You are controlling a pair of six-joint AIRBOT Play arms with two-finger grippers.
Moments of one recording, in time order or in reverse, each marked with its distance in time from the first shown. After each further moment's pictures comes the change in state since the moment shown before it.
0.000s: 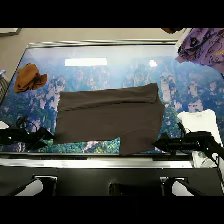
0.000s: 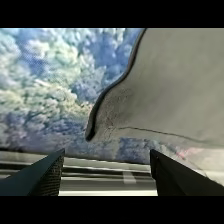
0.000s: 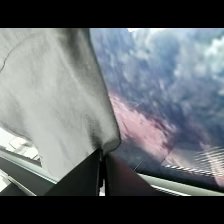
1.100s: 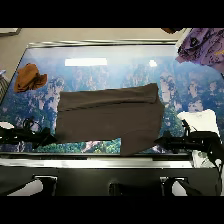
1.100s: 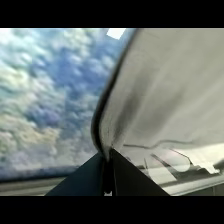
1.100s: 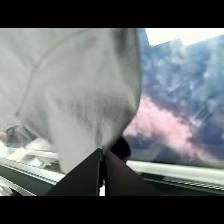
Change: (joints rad) left arm -0.002 -0.083 -0.019 -0.118 0.023 0.107; right arm 0.000 0.181 0.000 -0.005 -0.031 0.079
